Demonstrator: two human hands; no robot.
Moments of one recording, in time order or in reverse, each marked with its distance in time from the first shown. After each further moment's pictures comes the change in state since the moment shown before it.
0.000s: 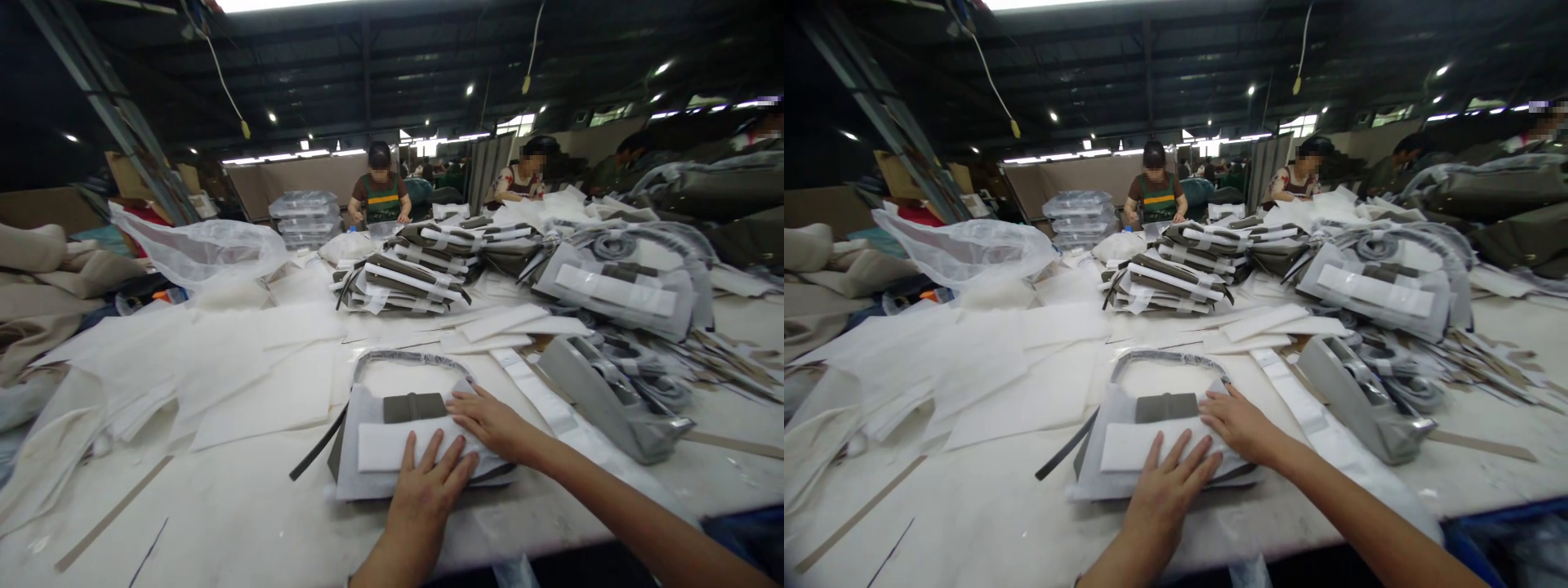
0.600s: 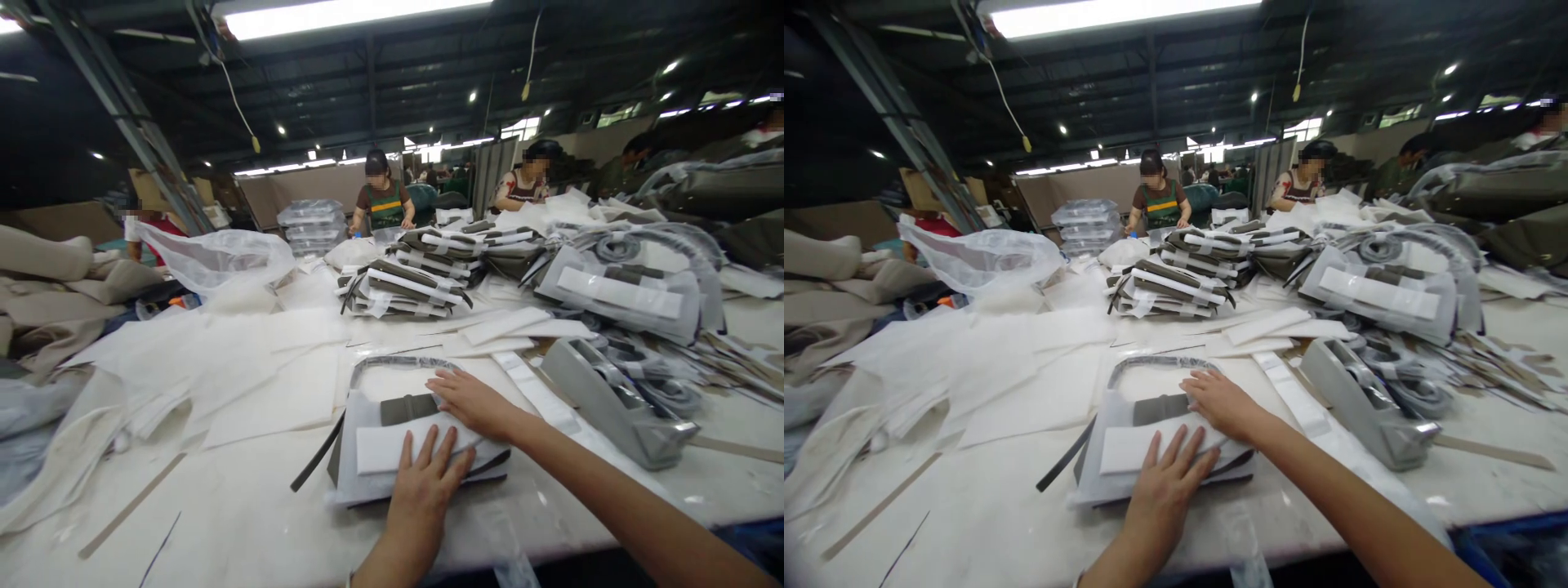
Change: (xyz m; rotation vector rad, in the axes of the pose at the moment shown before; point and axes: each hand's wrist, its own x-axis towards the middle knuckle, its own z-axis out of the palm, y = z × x) left_hand 0.001 0.005 -0.002 0.028 -0.076 -0.077; right_hand 0.036 -0.011 -0.023 -0.158 -0.039 -0.103
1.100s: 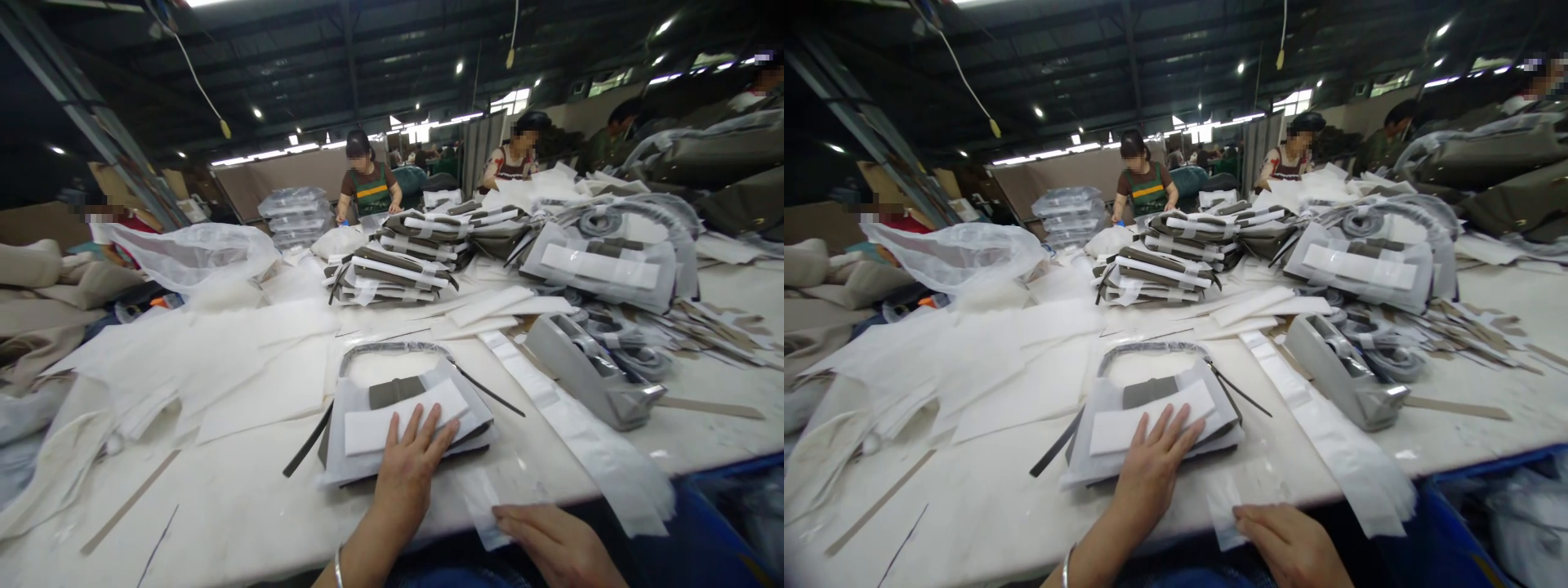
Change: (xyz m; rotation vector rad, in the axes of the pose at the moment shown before) left_hand 0.003 0.001 -0.015 -0.119 -0.182 -0.055; right_hand -0.194 -0.083 0.063 0.054 0.535 -0.014
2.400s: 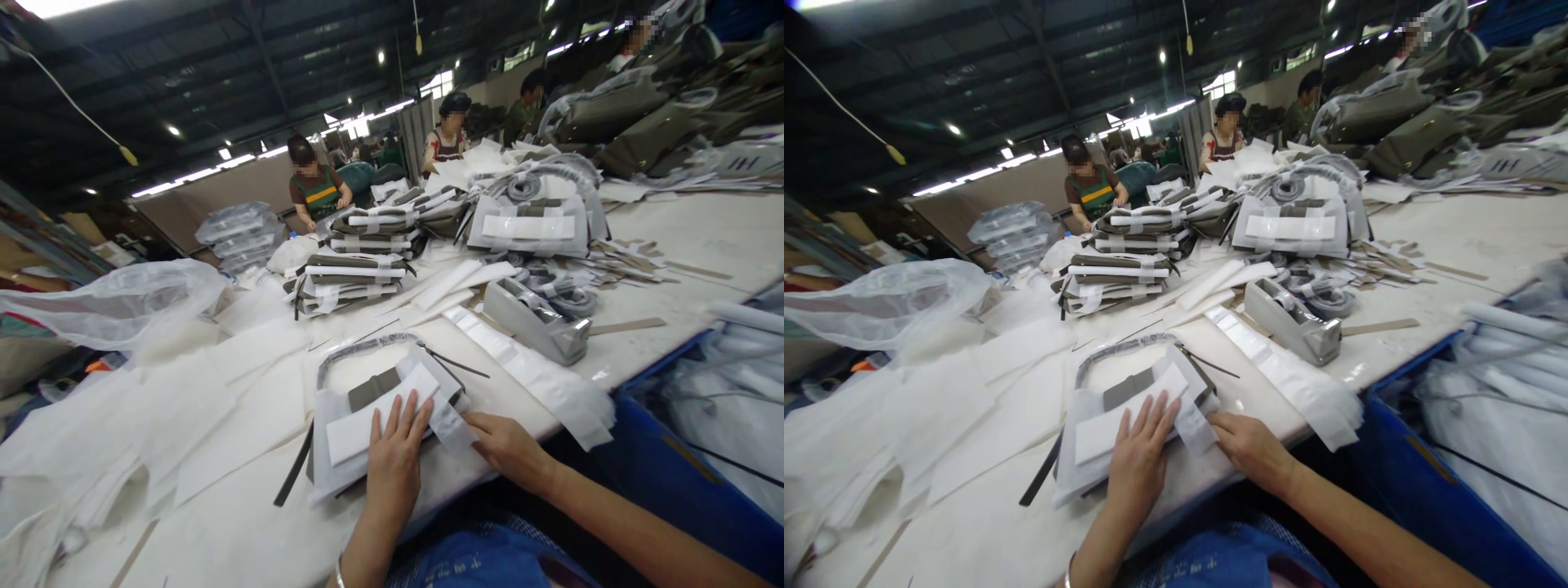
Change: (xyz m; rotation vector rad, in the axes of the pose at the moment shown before) left_hand 0.001 0.002 -0.007 0.073 -0.005 0.038; right_hand 0.034 0.027 0.029 0.043 -0.099 0.174
